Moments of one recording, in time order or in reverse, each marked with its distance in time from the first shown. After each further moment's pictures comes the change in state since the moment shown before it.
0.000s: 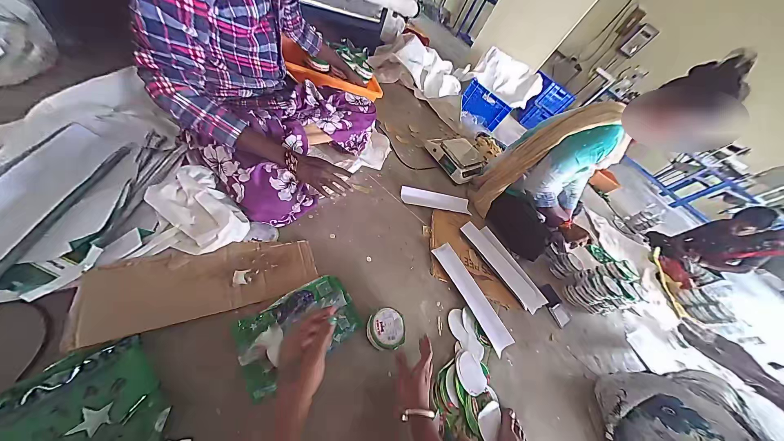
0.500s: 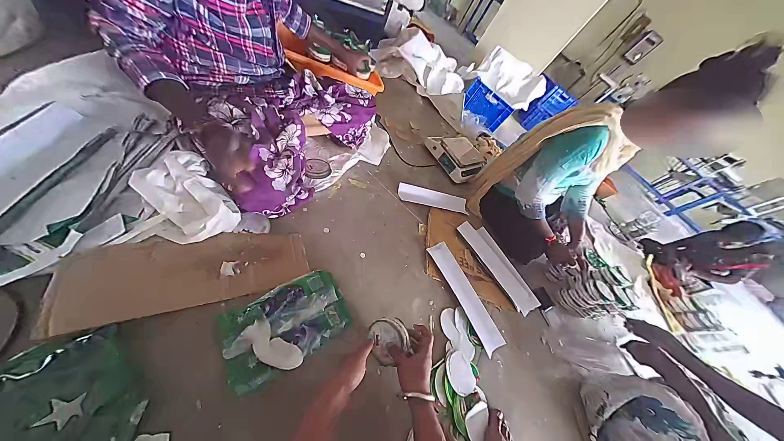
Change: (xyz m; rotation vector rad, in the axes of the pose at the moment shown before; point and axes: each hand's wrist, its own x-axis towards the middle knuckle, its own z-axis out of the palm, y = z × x) left_hand -0.016 -0.030 0.071 0.011 -0.434 -0.810; right_hand 0.016 -0.039 -0.005 0.118 -0.002 -0.011
